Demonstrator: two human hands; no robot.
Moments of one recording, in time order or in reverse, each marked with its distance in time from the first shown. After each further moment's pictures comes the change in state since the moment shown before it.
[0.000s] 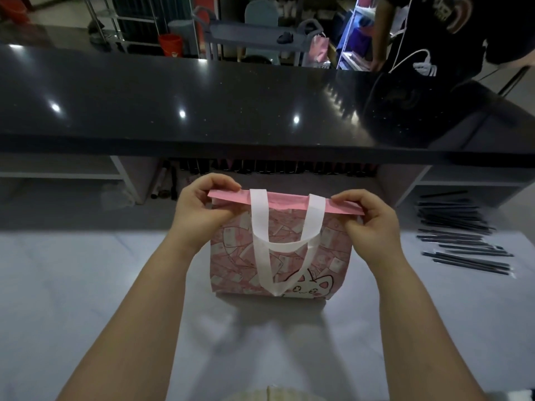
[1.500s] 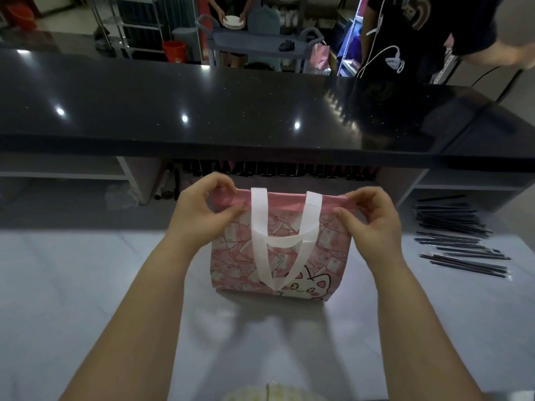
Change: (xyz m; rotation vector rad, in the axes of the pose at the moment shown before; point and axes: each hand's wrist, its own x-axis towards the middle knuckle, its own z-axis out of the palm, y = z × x) left_hand -0.005 0.000 -0.012 0.422 -0.014 0.144; right_hand -0.001 0.008 -0.006 0.056 0.091 0.049
